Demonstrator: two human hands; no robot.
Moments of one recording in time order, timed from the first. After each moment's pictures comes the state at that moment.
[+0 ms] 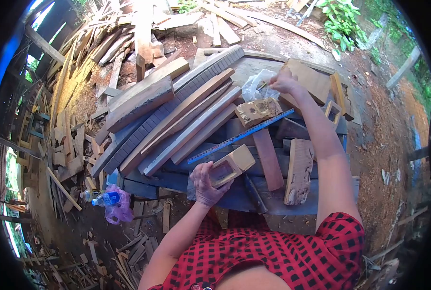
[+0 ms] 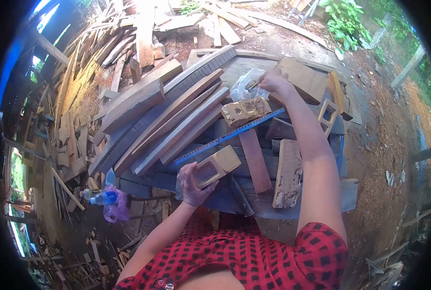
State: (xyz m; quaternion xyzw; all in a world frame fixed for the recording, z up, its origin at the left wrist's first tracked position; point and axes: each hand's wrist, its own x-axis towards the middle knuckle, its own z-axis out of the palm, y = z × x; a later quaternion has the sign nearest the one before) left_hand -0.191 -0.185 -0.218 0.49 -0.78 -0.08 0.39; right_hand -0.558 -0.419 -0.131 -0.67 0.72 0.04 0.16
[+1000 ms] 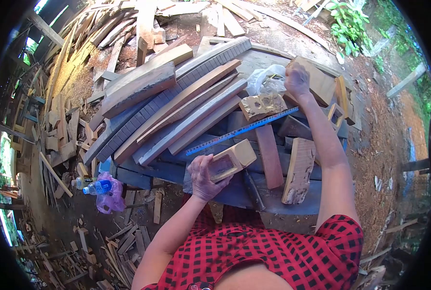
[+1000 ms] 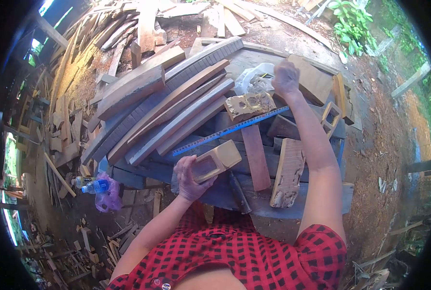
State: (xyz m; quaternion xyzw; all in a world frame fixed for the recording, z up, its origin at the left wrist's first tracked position) left_hand -0.188 -0.187 -0.218 0.49 -0.78 -0.10 0.38; right_hand -0.564 -0.401 -0.156 -0.68 0.68 -0.19 -0.19
